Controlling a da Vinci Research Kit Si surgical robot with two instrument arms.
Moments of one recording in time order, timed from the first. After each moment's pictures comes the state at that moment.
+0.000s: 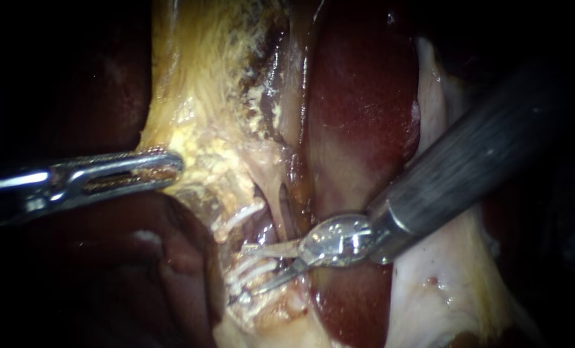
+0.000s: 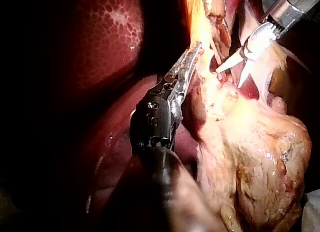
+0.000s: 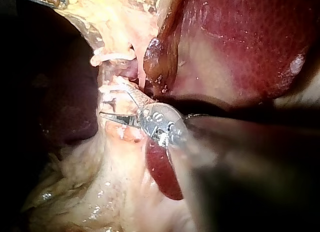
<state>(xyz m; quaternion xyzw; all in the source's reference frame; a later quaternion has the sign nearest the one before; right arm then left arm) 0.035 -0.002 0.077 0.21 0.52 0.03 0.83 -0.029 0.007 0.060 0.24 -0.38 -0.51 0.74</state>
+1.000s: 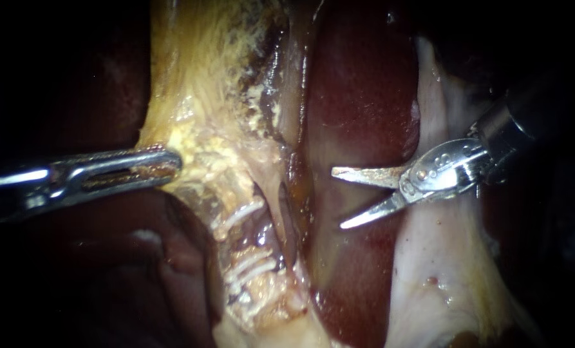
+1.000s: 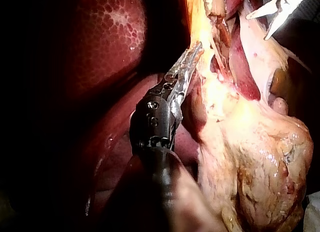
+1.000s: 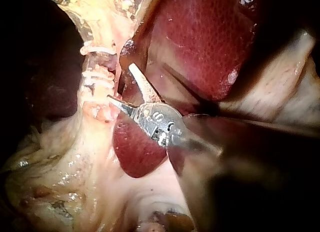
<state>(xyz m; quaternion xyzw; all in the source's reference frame) 0.026 0.006 0.070 0.10 0.52 0.03 0.85 -0.030 0.007 0.061 0.24 -0.38 -0.51 0.74</state>
